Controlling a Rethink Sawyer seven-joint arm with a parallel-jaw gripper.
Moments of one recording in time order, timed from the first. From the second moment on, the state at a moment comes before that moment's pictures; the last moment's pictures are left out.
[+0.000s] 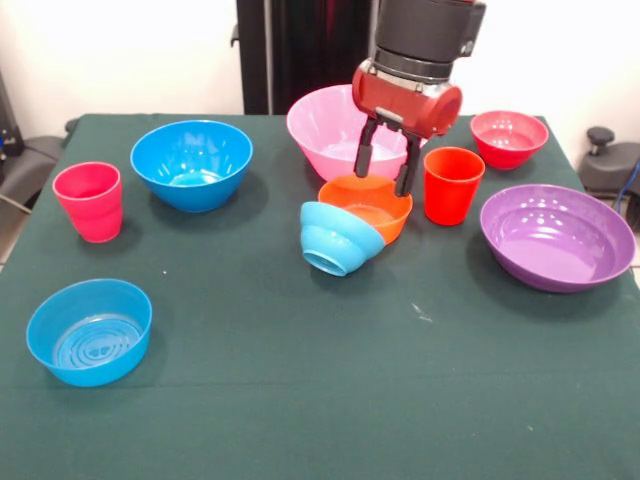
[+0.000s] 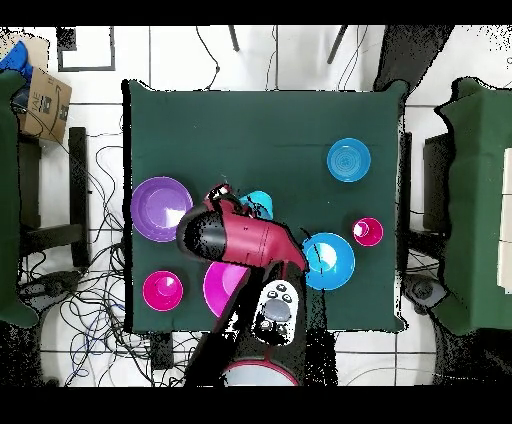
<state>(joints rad) 0.03 -0.63 -0.22 1.77 0.13 0.20 2.37</state>
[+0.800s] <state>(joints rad) 0.09 -0.43 -0.41 1.77 0.30 -0.07 2.37</state>
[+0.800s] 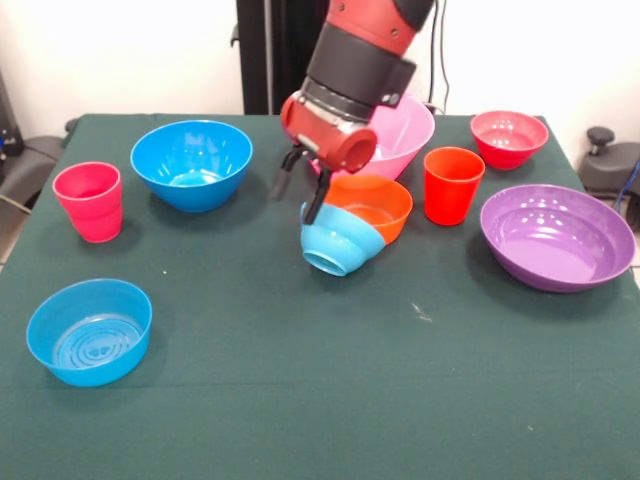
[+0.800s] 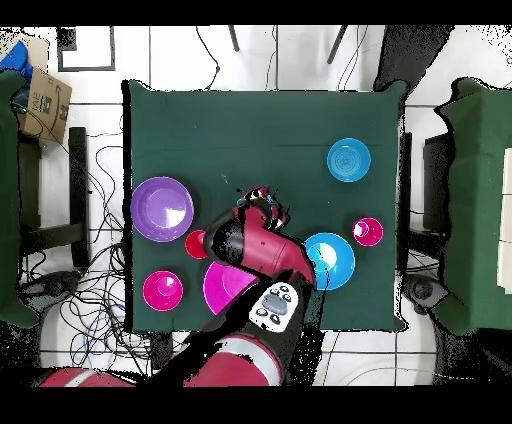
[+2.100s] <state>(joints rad) -0.46 -0.56 0.08 1.72 -0.27 0.50 1.88</state>
